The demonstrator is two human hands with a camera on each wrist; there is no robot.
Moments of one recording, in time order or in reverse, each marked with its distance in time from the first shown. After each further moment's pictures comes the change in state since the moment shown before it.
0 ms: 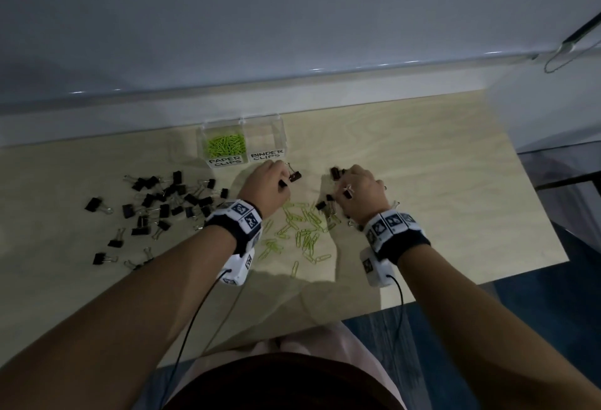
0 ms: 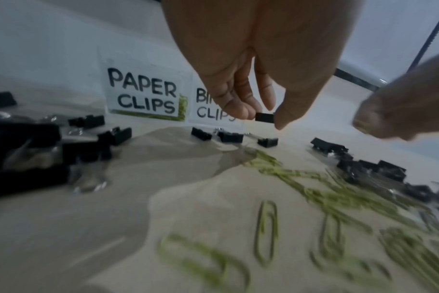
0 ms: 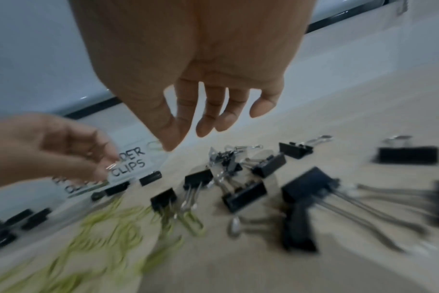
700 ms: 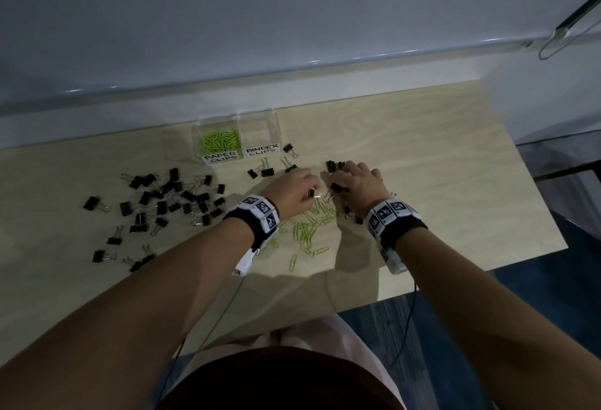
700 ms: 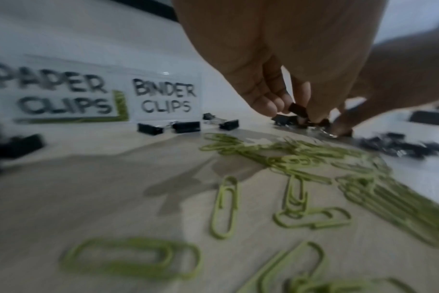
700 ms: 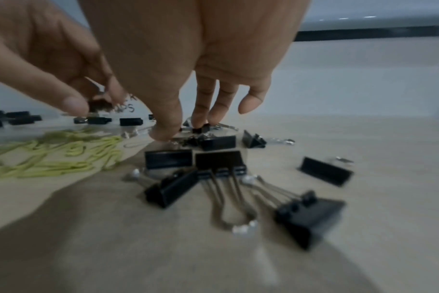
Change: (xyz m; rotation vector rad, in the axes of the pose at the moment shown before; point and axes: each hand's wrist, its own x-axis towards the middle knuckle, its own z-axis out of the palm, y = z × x) left_hand 0.000 0.032 0.019 0.069 -0.252 0.331; right_hand -0.004 0.011 -0.002 -0.297 -0.089 -0.161
